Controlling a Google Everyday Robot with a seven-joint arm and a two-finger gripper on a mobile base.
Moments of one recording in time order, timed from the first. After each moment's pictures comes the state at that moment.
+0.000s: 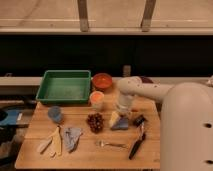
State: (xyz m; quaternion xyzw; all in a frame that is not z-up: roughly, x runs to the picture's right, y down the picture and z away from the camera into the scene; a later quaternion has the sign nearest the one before) arm 0.103 0.192 0.852 -0.44 0.17 0.47 0.74
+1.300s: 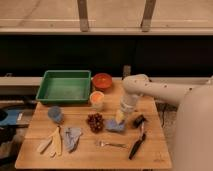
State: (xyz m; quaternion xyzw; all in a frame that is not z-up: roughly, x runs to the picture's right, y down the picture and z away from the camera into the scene) arm 0.123 0.167 0.817 -0.40 0.15 0.50 0.75
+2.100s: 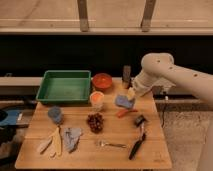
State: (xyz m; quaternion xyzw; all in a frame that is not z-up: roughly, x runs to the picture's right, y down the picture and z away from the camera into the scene) arm 0.171 0.026 0.766 -0.30 0.07 0.57 0.76
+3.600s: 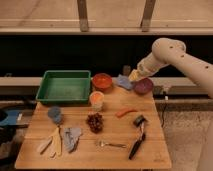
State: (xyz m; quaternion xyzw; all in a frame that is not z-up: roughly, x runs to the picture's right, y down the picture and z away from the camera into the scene) arm 0.175 -0.062 0.773 -0.26 -0.03 0.61 0.75
